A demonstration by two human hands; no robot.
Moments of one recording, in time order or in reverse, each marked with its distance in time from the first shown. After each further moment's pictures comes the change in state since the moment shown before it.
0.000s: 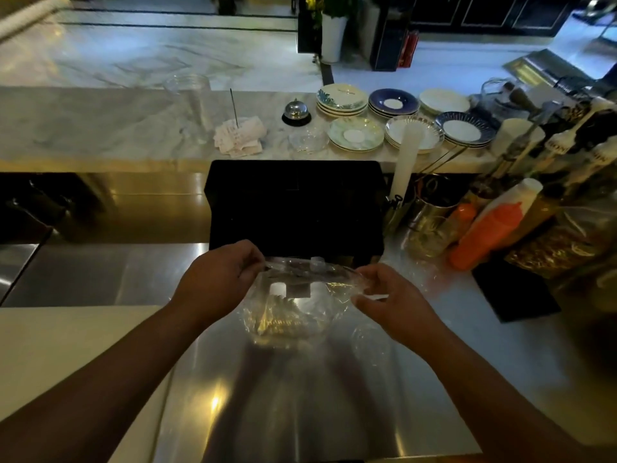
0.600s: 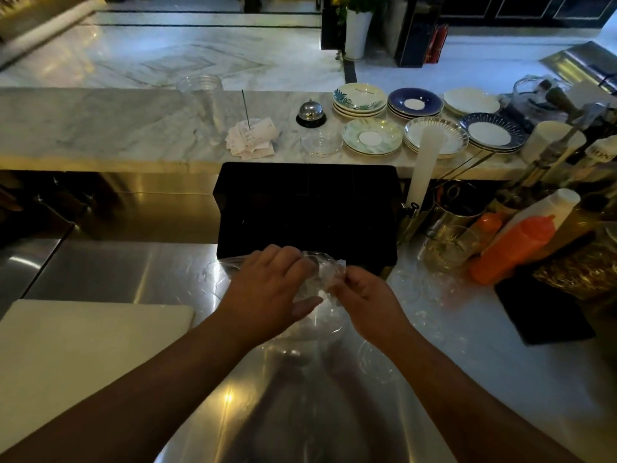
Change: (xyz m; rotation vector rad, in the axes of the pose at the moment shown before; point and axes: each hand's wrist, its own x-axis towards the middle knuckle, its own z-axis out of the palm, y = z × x) left_hand 0.012 0.041 0.044 0.454 0.148 0.462; right_hand 0.049 -0.004 0.043 0.194 -0.039 -0.124
